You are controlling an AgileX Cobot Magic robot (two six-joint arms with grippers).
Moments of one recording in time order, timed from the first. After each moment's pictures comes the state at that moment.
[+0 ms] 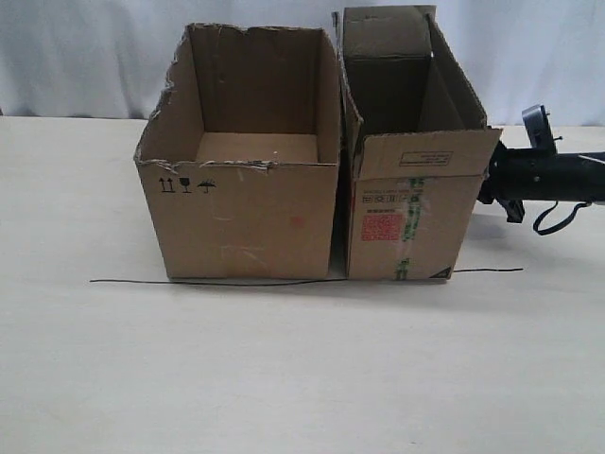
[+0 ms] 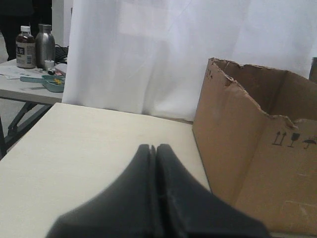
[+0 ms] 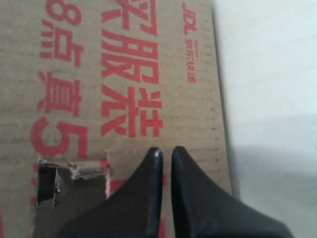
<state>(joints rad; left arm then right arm) -0.02 0.00 0.00 0.00 0.15 -0.13 -0.09 2.29 -1.36 1.53 0.94 -1.03</state>
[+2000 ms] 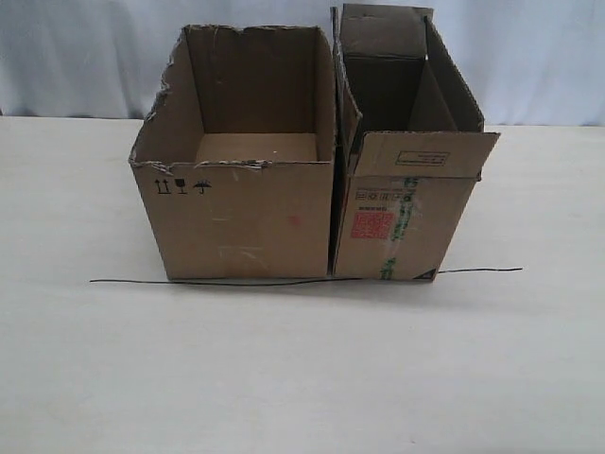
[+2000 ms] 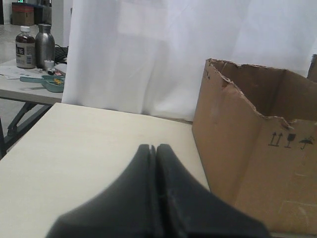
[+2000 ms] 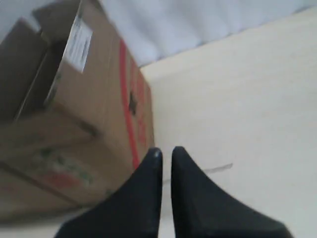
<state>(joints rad) -0.02 0.00 0.00 0.00 0.15 -0.13 -0.20 0.79 -0.46 1.02 0.52 -0.80</state>
